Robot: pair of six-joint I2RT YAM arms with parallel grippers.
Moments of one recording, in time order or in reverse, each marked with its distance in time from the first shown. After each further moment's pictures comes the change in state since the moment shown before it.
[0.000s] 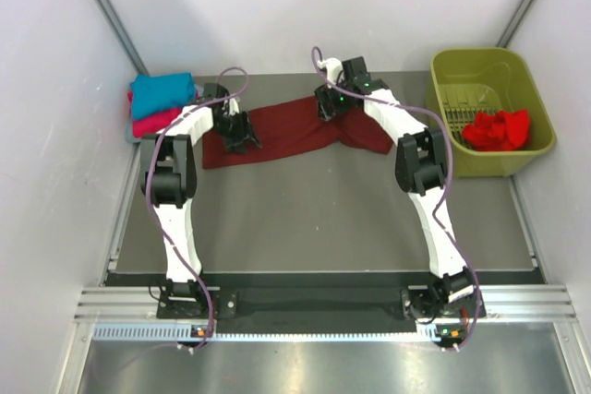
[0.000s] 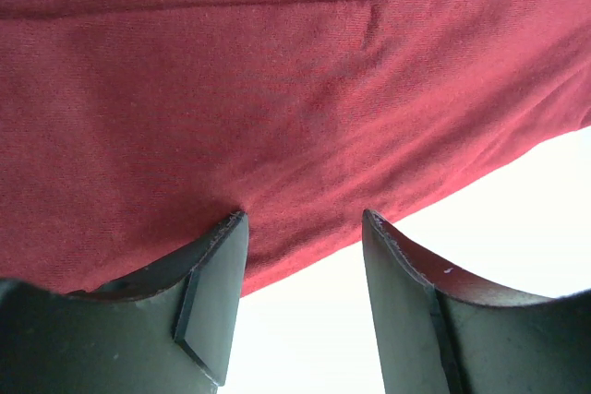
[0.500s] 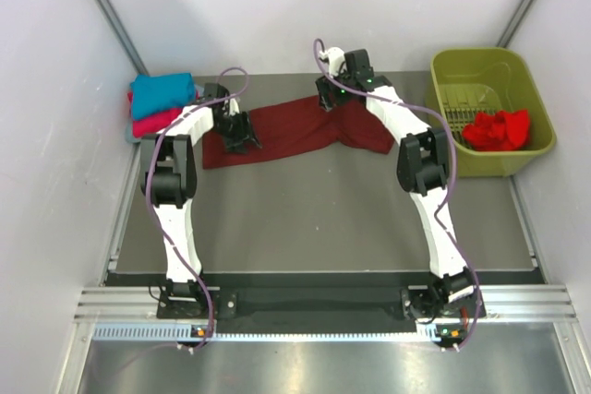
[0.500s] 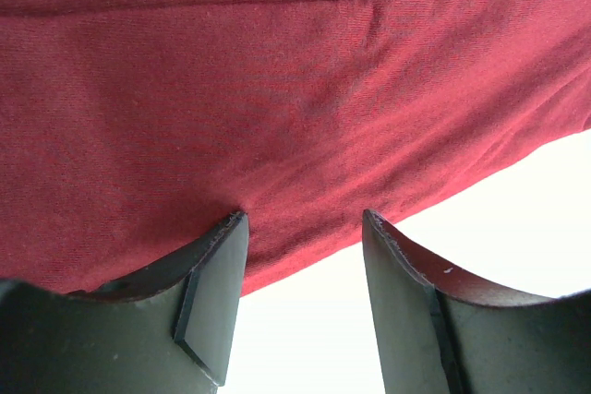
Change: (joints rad) left arm -0.002 -0.004 -0.003 -0.001 -0.013 0.000; right arm 0.000 -0.014 0.053 0.074 0.057 -0.016
